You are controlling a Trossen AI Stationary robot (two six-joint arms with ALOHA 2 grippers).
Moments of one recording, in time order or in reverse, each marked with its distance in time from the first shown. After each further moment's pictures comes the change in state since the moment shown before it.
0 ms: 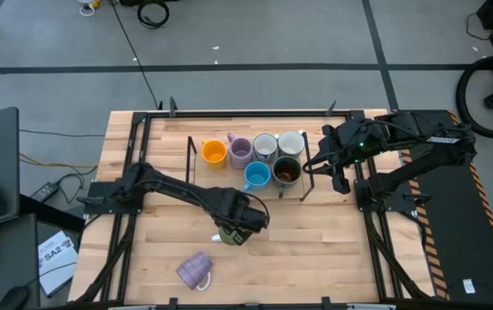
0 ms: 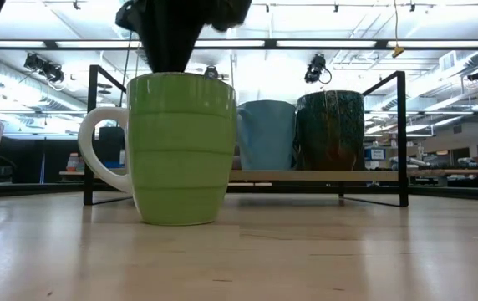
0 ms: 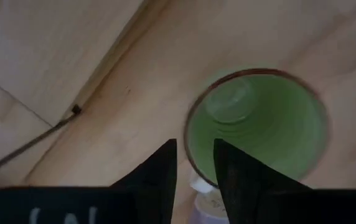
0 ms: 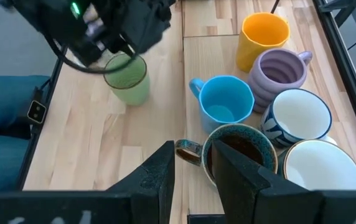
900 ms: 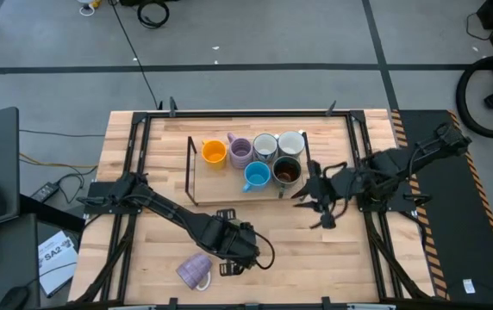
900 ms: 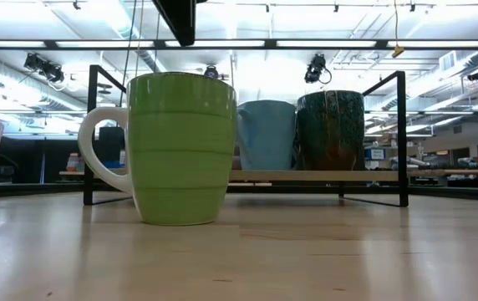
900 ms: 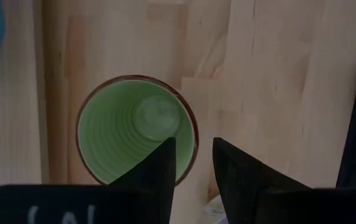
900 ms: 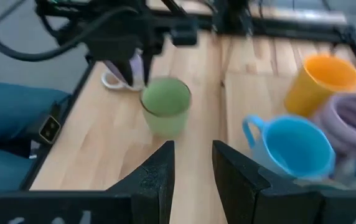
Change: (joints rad) left arm -0.173 -0.013 -0.002 0.207 -0.127 0.514; right arm 0.315 -0.006 -0.366 0.512 0.231 0.056
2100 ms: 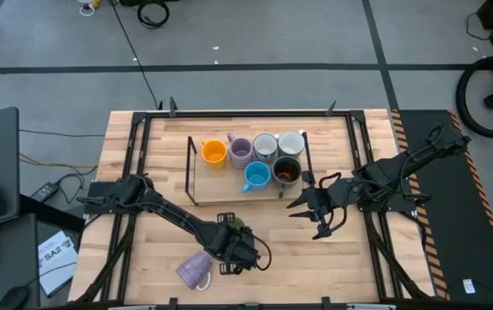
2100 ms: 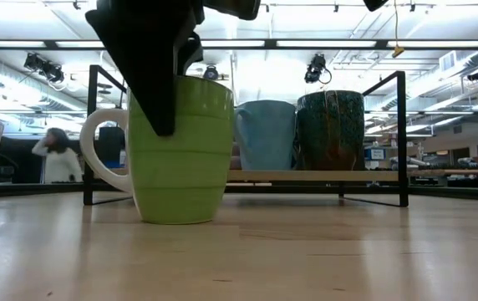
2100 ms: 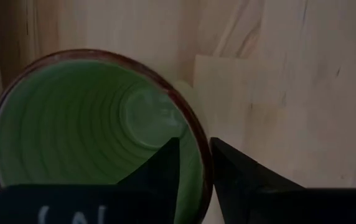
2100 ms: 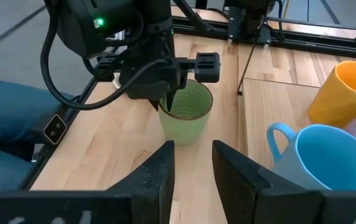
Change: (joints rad) left arm 0.002 0.042 -0.196 0.147 -0.016 0.008; right arm 0.031 0.000 -0.173 0.242 -0.005 -0.037
